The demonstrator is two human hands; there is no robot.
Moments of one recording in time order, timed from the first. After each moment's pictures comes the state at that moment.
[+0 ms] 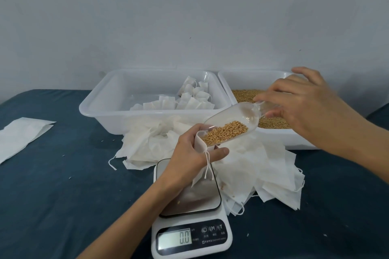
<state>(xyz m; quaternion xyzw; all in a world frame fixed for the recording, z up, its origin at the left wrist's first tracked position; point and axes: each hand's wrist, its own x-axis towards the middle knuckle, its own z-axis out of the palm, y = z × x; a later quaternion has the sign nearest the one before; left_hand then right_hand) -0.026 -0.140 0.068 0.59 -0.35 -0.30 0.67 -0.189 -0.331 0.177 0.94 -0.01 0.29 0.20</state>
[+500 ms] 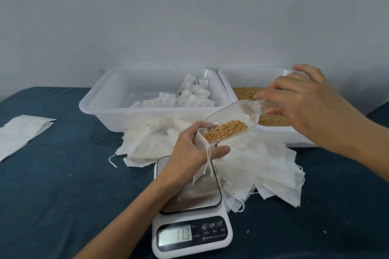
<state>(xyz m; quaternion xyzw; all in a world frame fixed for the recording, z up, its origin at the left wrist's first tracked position) -0.025 -0.139 0.069 0.60 -0.35 -0.29 0.66 -0.189 -0.331 0.175 0.94 -0.01 0.29 0.20</state>
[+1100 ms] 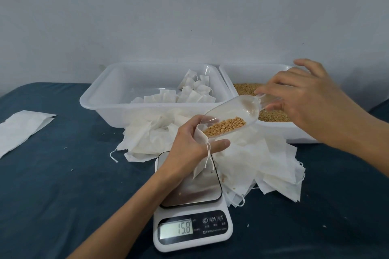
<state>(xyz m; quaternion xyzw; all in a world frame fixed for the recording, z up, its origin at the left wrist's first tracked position) -0.024 -0.137 0.071 0.60 -0.37 -0.27 0.66 -0.188 -0.335 0.172 0.93 0.01 0.31 0.20</state>
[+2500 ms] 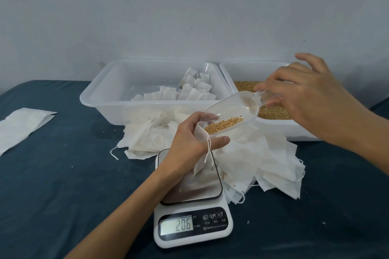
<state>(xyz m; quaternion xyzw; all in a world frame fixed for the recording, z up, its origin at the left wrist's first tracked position) -0.025 -0.136 0.073 0.60 -0.36 -0.27 0.67 -0.189 -0.327 0.176 0.93 0.00 0.30 0.21</state>
